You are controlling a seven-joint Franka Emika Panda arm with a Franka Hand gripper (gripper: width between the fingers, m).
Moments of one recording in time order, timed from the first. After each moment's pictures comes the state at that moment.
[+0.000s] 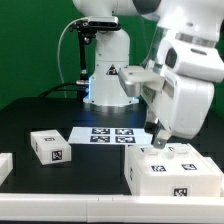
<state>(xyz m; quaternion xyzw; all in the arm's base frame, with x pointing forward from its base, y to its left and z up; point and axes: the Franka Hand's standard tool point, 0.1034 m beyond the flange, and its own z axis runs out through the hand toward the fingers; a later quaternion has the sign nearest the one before) 0.587 0.036 0.101 0.67 0.74 -0.09 0.06</state>
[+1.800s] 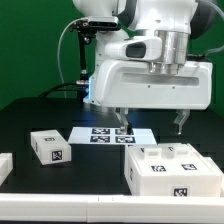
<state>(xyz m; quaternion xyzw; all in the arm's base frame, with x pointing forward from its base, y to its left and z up) 0.551 0.045 0.085 0.99 0.11 0.04 0.03</state>
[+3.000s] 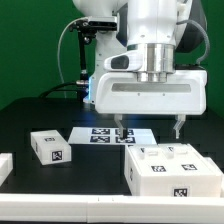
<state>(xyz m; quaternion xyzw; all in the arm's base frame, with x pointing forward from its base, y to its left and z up) 0.504 0.046 0.060 1.00 0.00 0.10 0.00</state>
